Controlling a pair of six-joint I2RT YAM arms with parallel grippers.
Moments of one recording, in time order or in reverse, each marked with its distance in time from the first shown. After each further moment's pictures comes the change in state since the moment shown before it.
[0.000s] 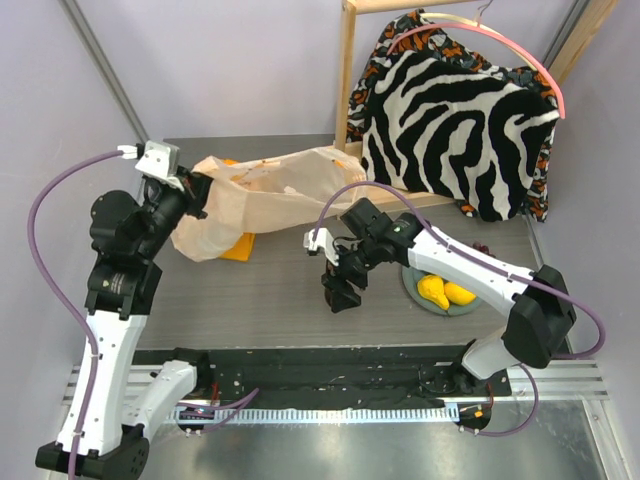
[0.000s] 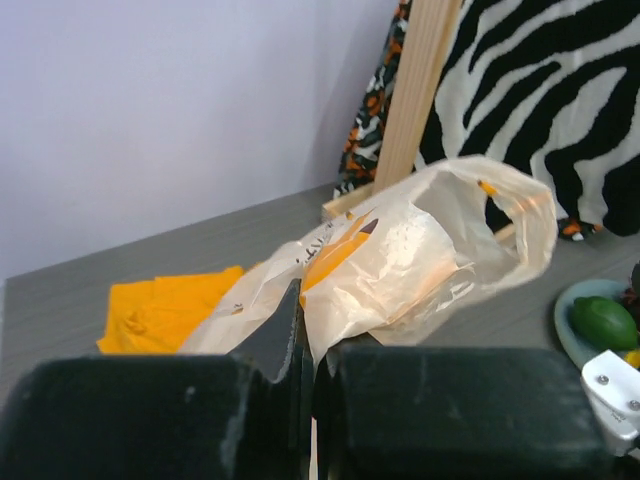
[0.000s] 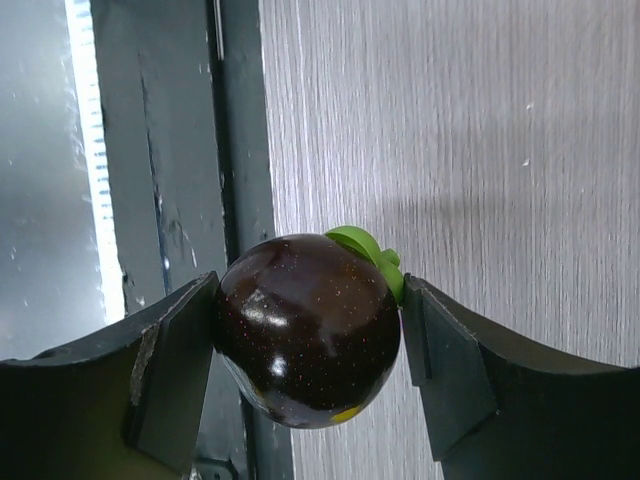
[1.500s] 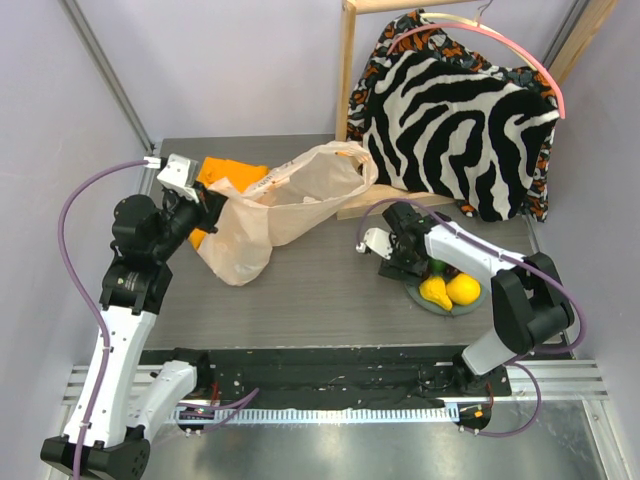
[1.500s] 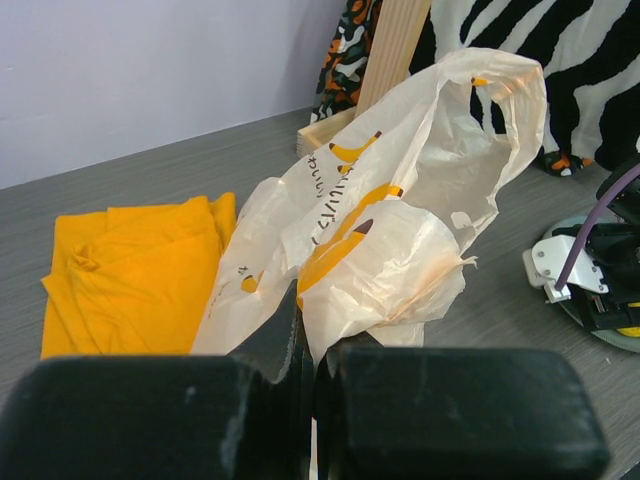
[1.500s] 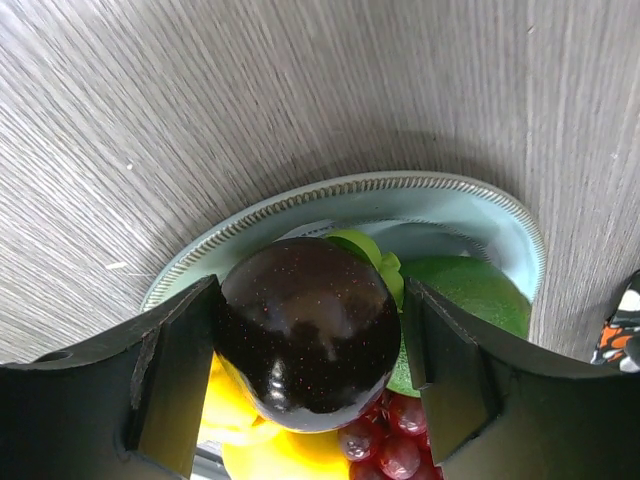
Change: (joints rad) left arm 0.010 -0.027 -0.143 -0.030 0.066 -0.029; right arm -0.335 0.057 -0.211 -0.005 0.716 -0.331
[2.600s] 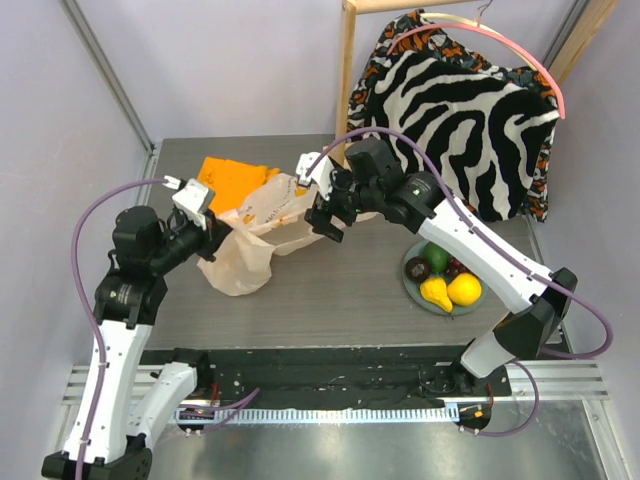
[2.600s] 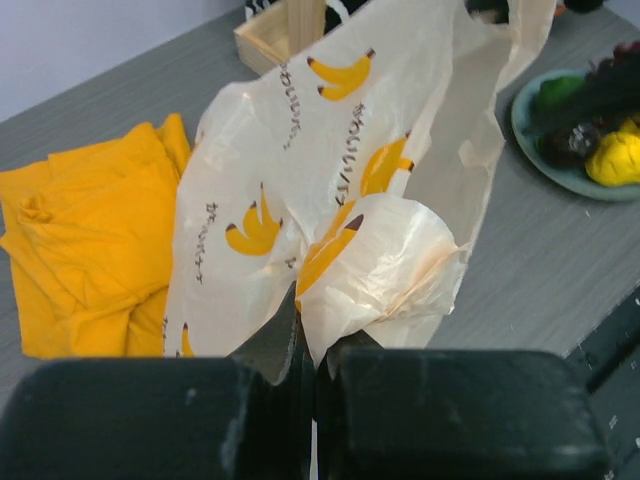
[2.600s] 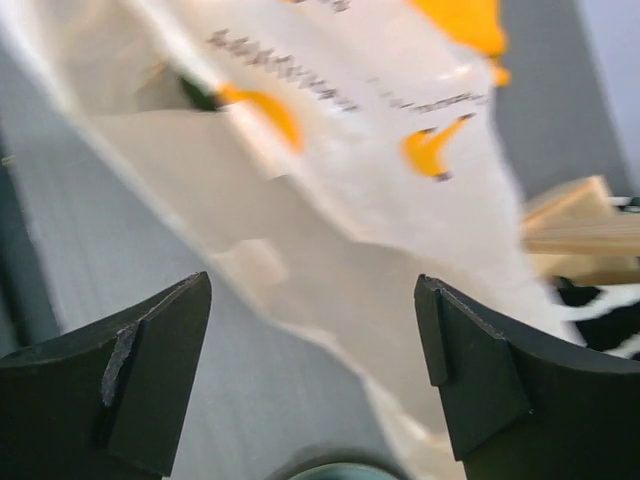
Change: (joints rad) left arm 0.016 -0.058 -0.005 -0.251 0.152 0.163; right arm 0.299 0.001 0.684 0.009 -0.382 0.316
